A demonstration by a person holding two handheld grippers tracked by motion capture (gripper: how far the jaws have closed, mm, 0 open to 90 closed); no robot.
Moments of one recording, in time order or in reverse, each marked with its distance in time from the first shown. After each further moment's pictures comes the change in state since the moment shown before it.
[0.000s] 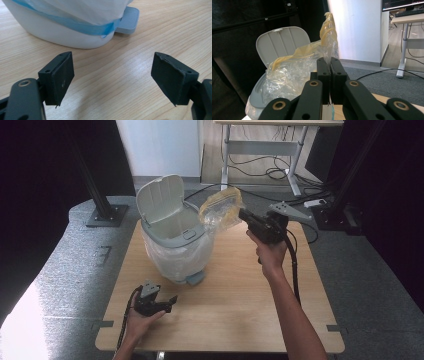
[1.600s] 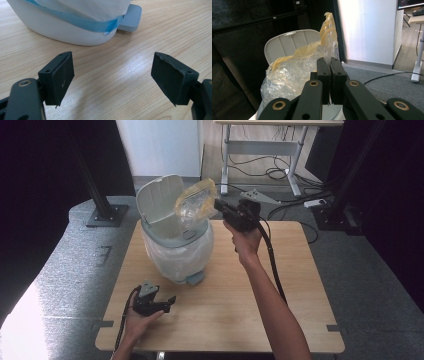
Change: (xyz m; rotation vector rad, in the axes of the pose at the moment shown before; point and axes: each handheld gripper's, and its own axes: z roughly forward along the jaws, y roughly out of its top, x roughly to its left) left arm 0.002 -0.001 0.001 0.014 -0.008 -0.006; right arm 0.033 0.009 0.060 0.018 0.059 -0.009
